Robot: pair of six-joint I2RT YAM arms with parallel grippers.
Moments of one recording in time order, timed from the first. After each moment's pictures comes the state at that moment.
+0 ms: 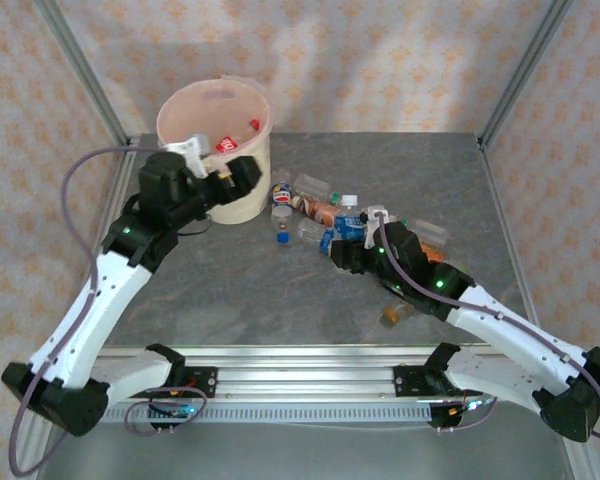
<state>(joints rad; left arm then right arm) -0.39 1.14 1.30 -0.48 0.20 -0.70 0.80 0.94 0.83 -0.37 0.09 0.51</state>
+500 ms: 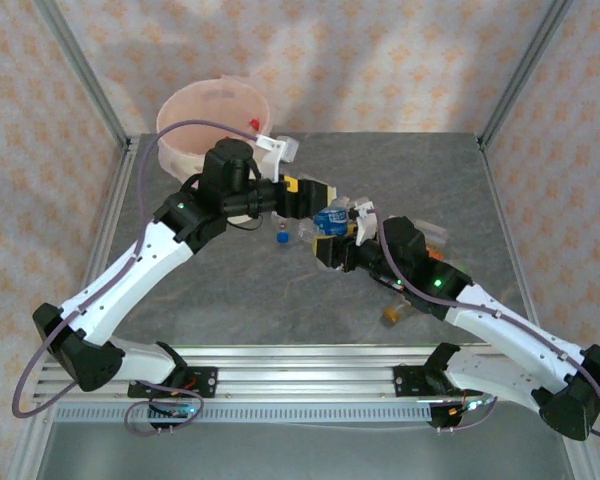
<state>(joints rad) -0.62 1.36 1.47 -0.47 0.44 -0.51 0.80 0.95 0.83 -0.19 -0.12 0.42</state>
